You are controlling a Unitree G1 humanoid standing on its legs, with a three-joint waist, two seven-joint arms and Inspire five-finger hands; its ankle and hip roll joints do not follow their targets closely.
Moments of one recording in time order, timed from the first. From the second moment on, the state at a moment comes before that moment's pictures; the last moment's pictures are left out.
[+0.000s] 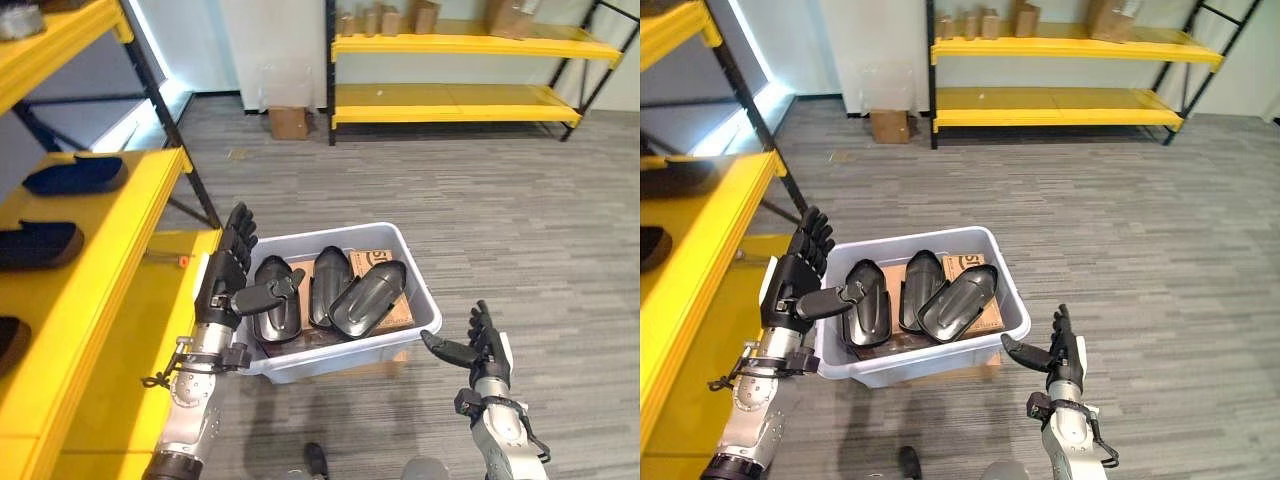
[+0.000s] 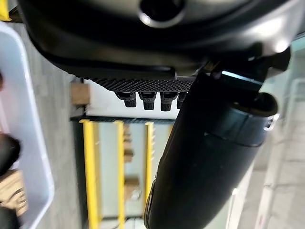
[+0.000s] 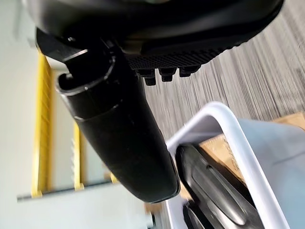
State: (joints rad) left arm -0.01 0.37 -0.09 0.17 -0.43 -0.47 -0.03; right arm 0.10 -0.25 0.10 0.30 0.35 -0.23 -0.34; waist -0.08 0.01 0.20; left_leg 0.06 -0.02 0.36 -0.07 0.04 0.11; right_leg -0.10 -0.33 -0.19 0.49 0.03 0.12
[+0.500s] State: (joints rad) left arm 0.07 0.34 -0.07 0.20 -0.51 -0.46 -0.10; right arm 0.16 -0.28 0.06 0.24 0.32 -0.22 -0.34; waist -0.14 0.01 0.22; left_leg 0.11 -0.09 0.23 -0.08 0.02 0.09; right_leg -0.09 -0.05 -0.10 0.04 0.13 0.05
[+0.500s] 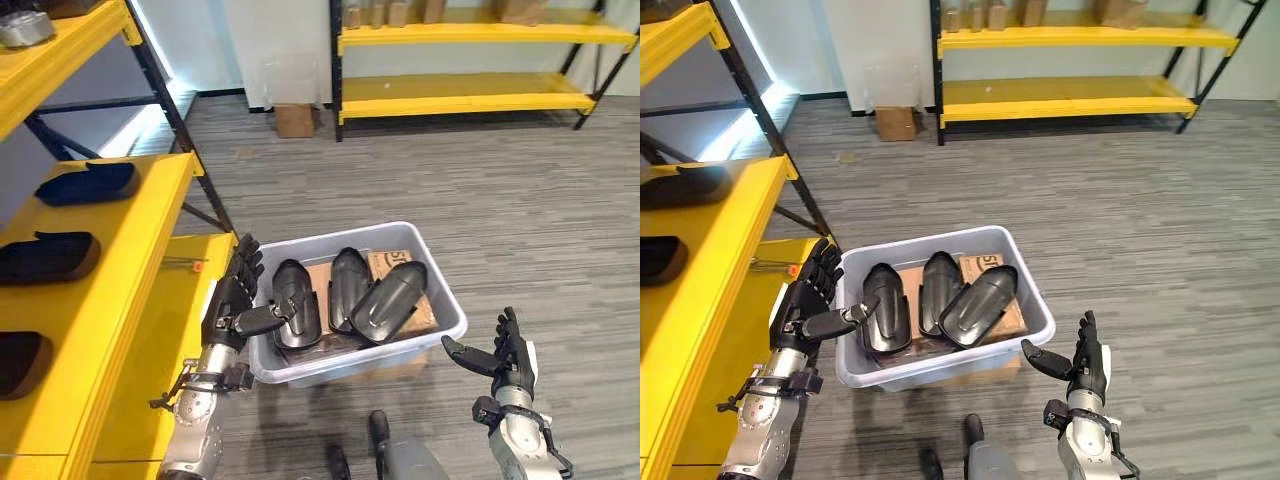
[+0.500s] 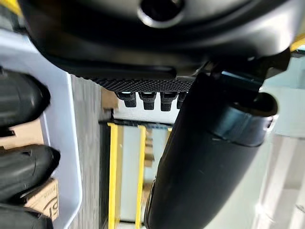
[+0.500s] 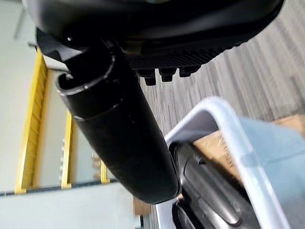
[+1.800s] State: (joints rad) left arm 0.13 0.37 -0.15 0.09 -0.54 -0.44 -0.10; right arm 0.13 -0.38 0.11 0.29 0.15 -0.22 -0.33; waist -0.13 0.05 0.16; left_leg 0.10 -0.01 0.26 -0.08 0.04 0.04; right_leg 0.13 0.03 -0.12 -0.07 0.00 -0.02
